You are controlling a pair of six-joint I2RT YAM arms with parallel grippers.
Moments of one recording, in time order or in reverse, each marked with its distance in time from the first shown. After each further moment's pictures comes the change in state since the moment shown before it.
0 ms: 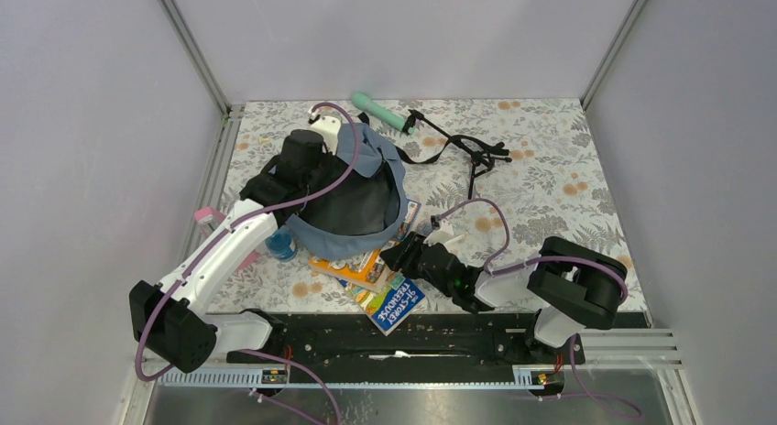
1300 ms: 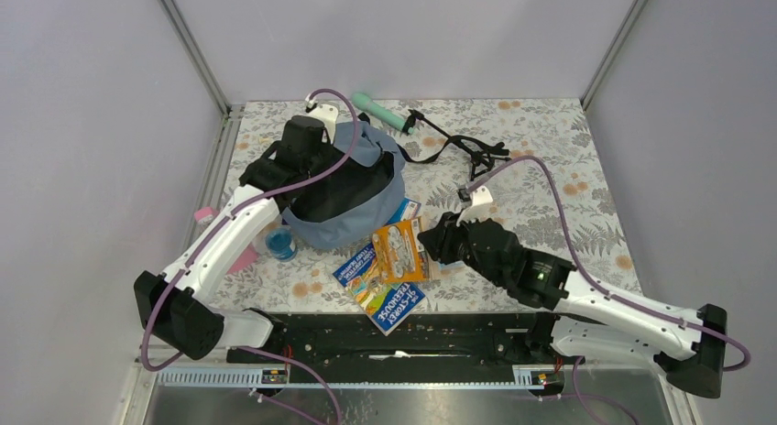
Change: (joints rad) left arm 0.024 0.070 0.143 -0.118 -0.027 -0.013; right arm 0.003 -0.716 0.270 -0.934 0.047 -0.466
